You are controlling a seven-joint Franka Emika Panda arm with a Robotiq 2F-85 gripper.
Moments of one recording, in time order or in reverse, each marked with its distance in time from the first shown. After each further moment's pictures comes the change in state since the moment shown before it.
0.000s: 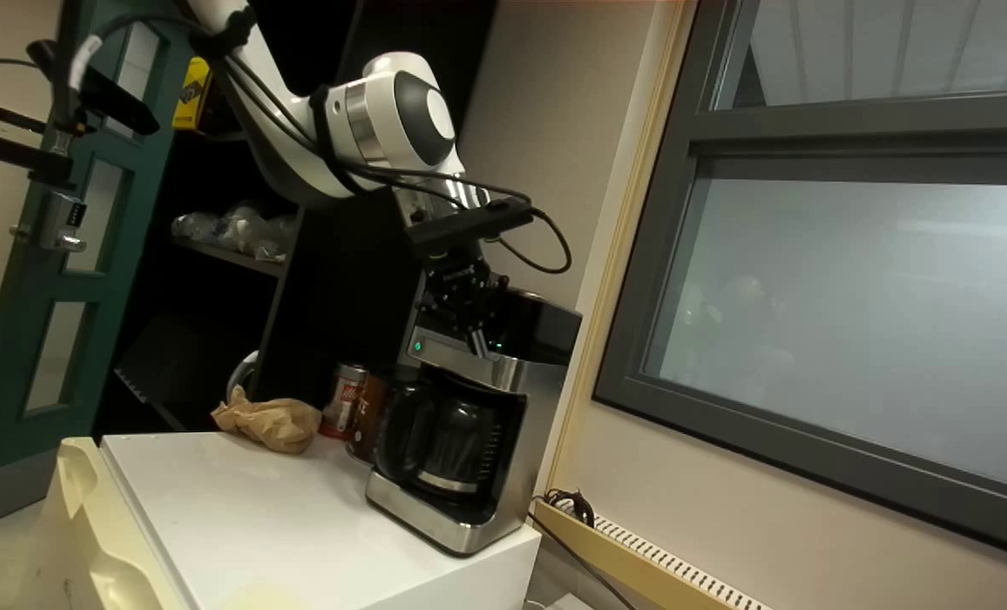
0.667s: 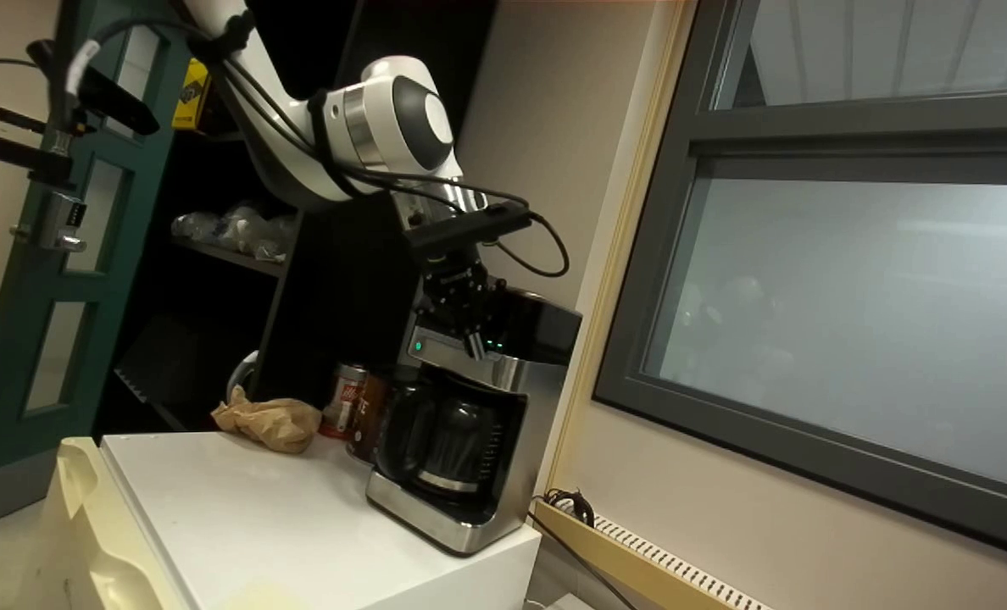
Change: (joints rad) arm -0.001 0.006 0.004 0.000 0.000 0.004 -0.012
